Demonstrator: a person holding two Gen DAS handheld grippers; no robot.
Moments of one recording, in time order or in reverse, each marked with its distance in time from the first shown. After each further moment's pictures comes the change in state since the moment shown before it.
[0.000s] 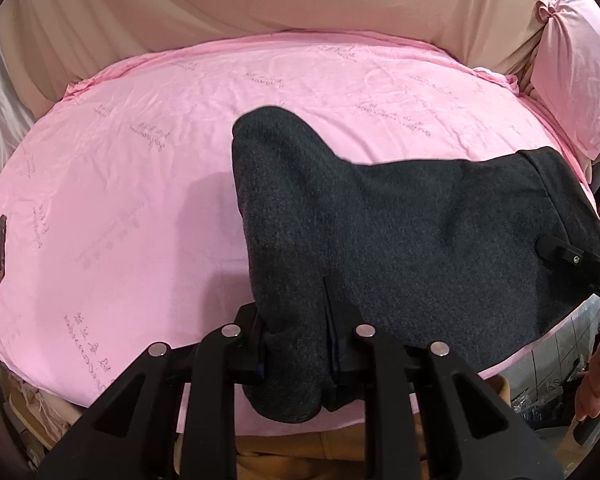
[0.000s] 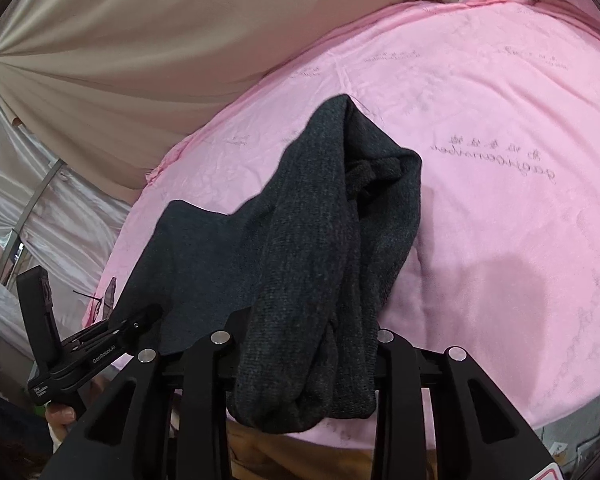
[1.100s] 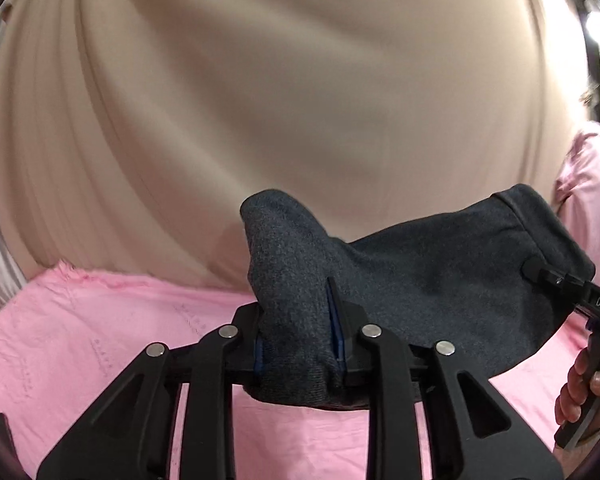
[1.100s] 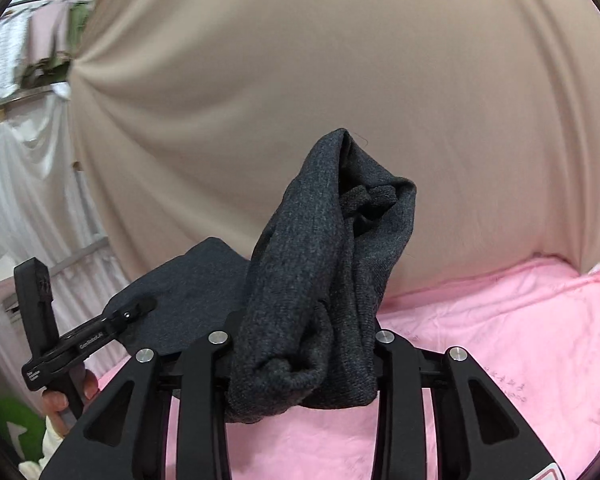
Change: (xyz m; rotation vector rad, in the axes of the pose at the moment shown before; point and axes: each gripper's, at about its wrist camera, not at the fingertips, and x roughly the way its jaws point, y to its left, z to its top) left arm 0.007 0.063 0.302 -0.039 -0.542 -0.019; right arm 0.060 0.068 0.312 -0.282 -0.413 0.135
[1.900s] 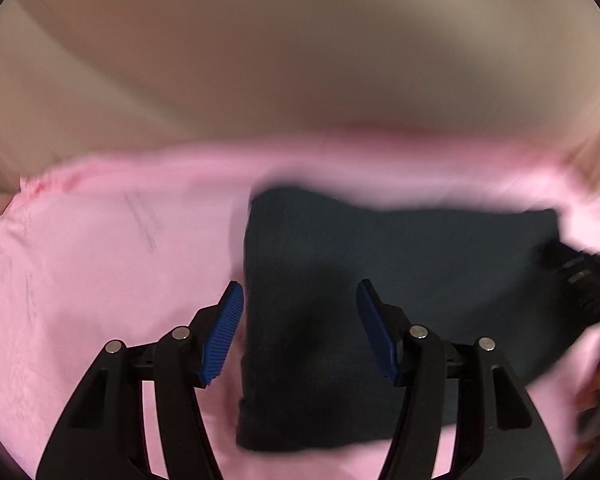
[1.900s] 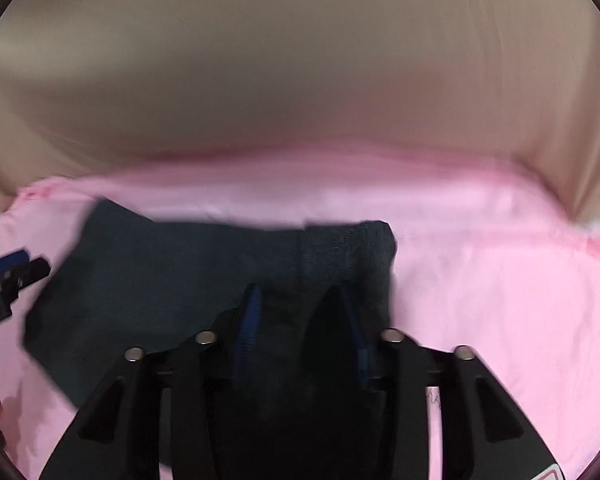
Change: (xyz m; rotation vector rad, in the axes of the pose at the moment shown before) left arm 0.272 0.001 -0.111 0.025 0.493 0.191; right arm 0.173 -0.117 -0.062 -0.119 0.372 -0.411
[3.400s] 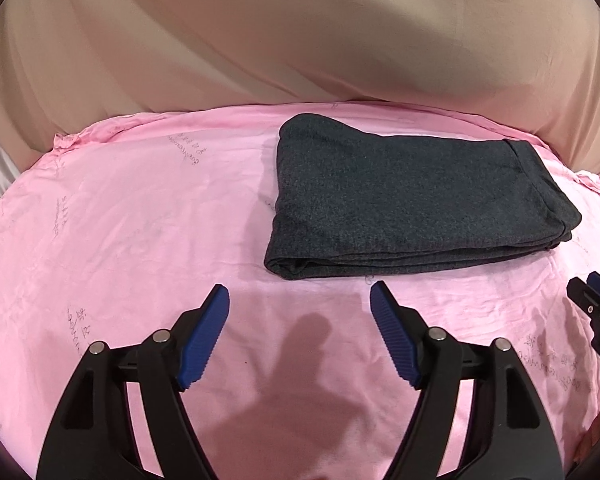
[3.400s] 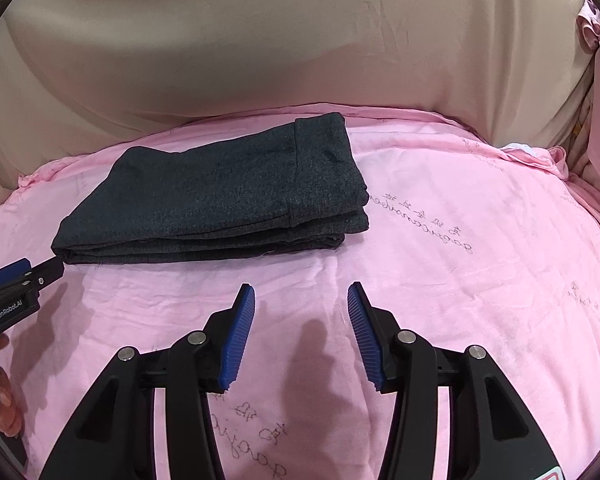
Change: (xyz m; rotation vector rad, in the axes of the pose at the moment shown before) left arm -0.093 0.016 -0.116 -0.062 -0.150 -0.031; right arm -0.112 0.065 -0.115 0.029 -0.064 -0.171
